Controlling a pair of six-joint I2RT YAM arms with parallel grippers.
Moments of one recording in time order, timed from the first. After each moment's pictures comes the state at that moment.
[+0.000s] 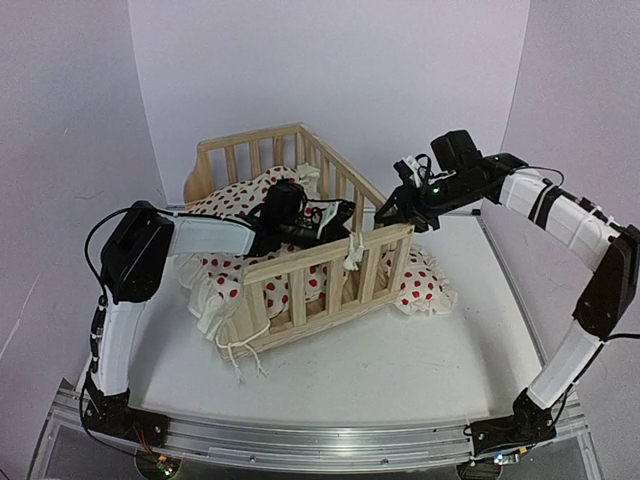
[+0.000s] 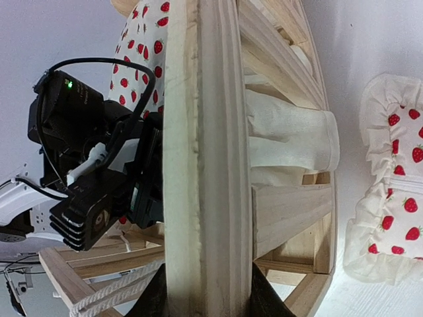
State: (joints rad) left arm -0.74 2.20 1.65 0.29 1.01 0.38; right arm 0.49 1.66 1.60 -0.77 -0.56 0.46
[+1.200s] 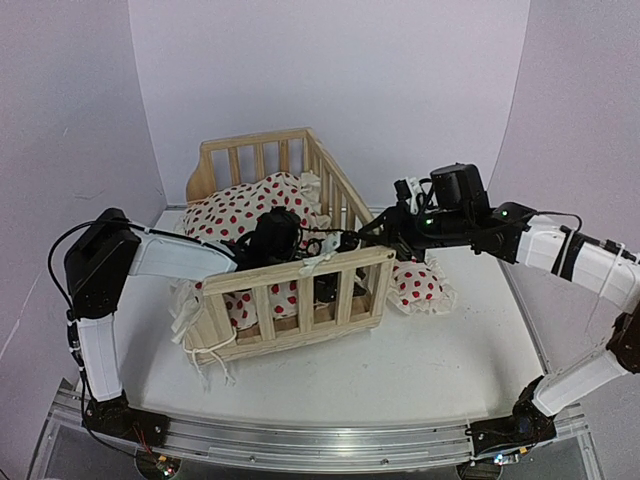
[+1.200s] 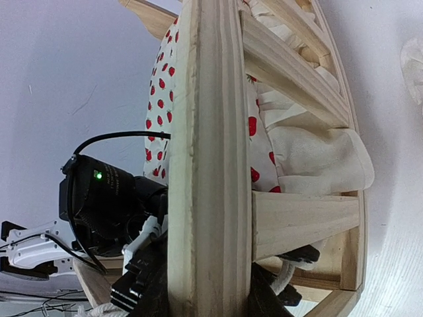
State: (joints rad) left arm -0.88 1.94 1.26 0.36 0.76 0.26; right arm 0.72 1.38 1.17 -0.29 -0.33 0.89
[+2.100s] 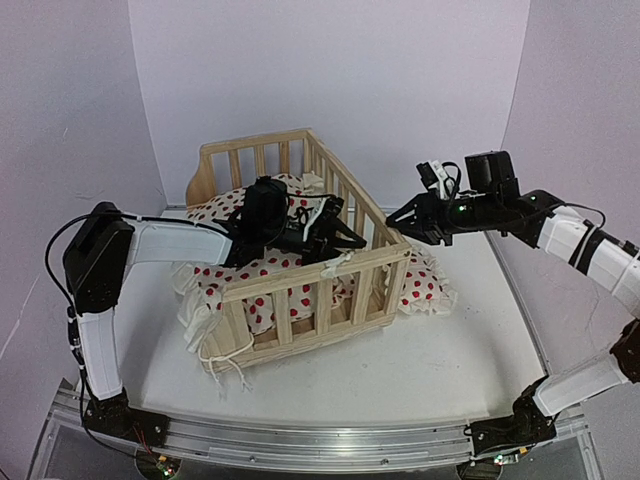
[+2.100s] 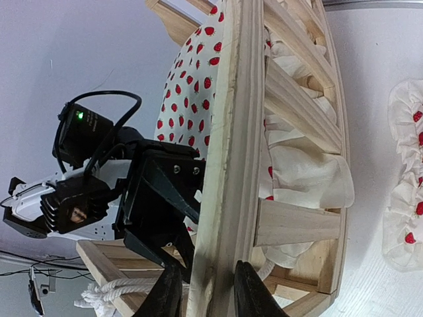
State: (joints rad) left arm -0.80 1.93 1.36 0.43 1.02 0.26; right arm 0.53 1.32 1.21 -0.41 -0.57 0.65
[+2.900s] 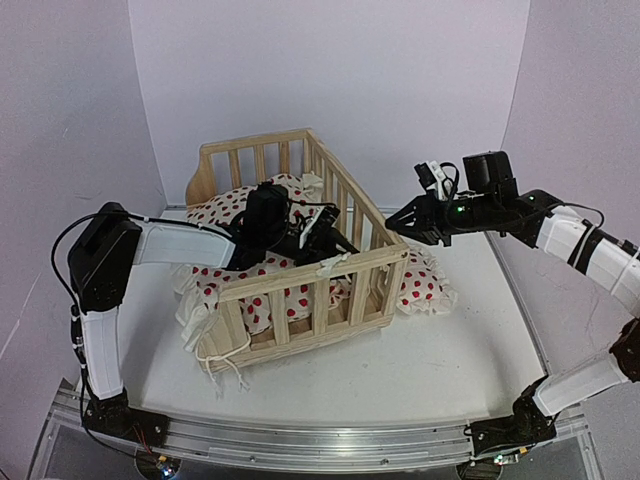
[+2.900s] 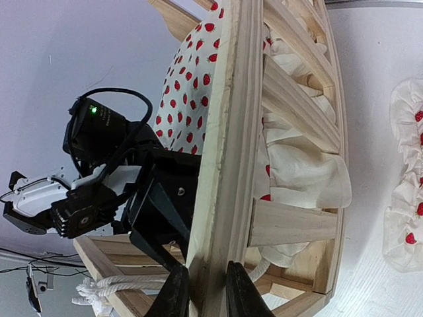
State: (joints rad) left arm -0.79 1.97 1.36 0.47 1.18 0.27; right arm 0.54 1.33 1.21 -0.42 -0.57 0.64
